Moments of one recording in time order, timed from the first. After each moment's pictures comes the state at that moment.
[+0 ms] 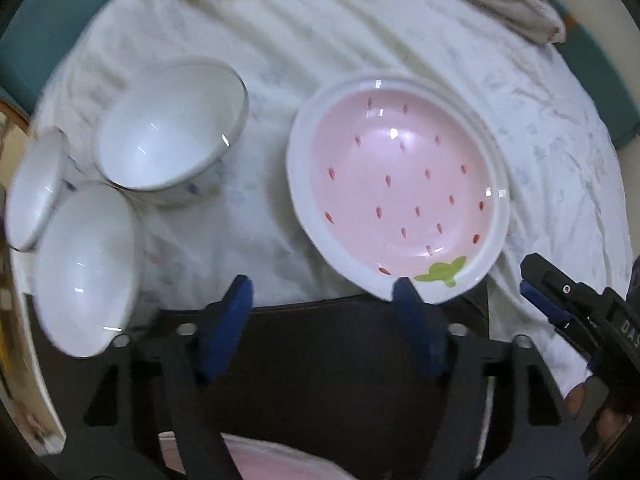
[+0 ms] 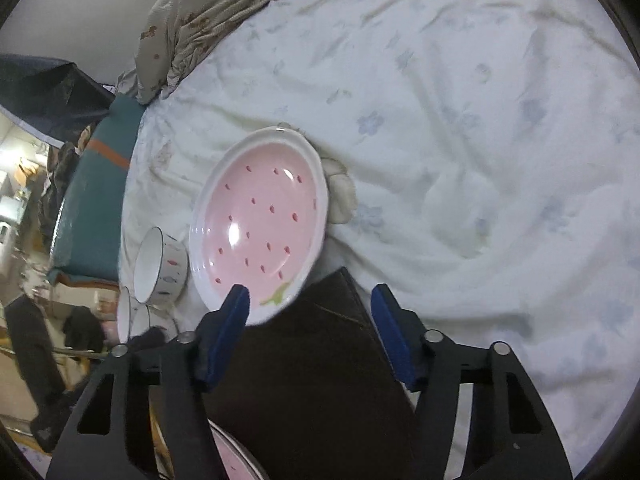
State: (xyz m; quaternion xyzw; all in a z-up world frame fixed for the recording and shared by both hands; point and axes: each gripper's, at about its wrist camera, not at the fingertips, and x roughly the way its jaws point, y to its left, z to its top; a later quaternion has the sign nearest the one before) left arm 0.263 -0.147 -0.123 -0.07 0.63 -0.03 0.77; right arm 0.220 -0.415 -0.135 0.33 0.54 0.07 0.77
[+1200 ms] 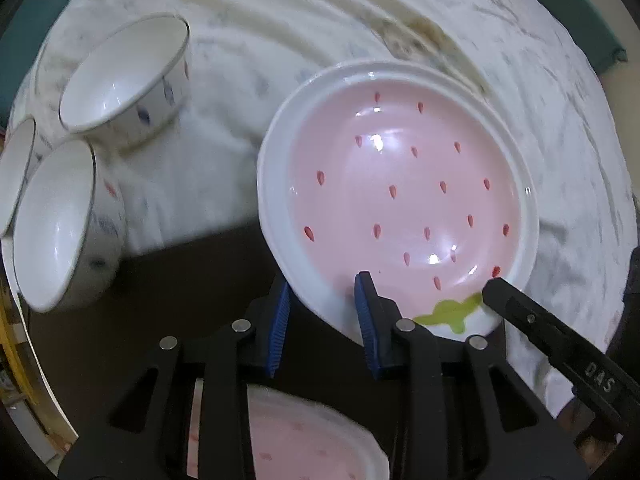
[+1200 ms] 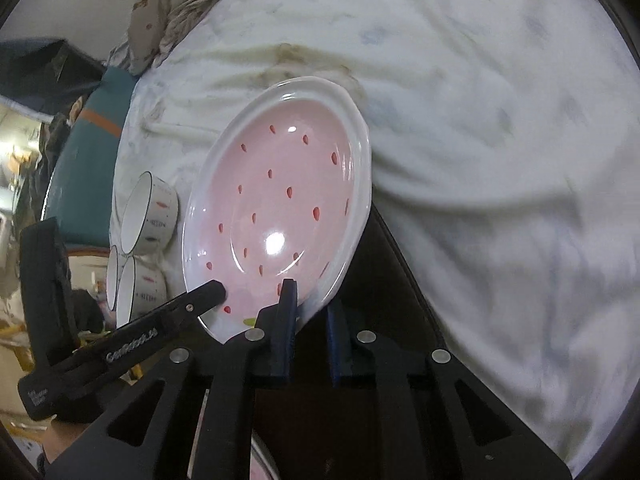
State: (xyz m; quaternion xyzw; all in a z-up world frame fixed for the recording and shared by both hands) left arm 0.222 -0.188 -0.134 0.00 0.67 -0.10 0.73; right arm 0.156 -0.392 -0.154 0.33 0.58 0.07 0.74
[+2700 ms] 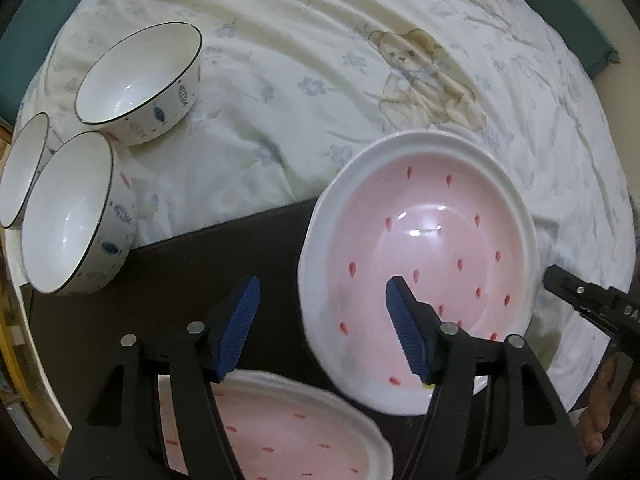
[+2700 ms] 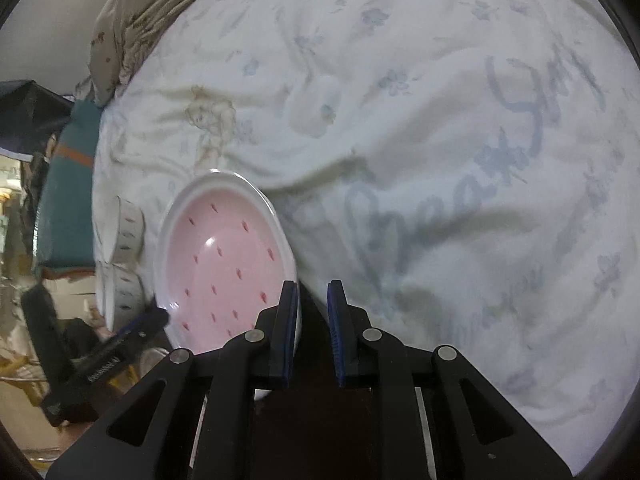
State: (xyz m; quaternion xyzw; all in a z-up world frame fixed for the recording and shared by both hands) left arm 0.217 -0.173 -0.128 -0.01 0.65 -0.10 0.76; right arm 0.119 -0.468 -0.139 0.35 0.59 0.02 0.73
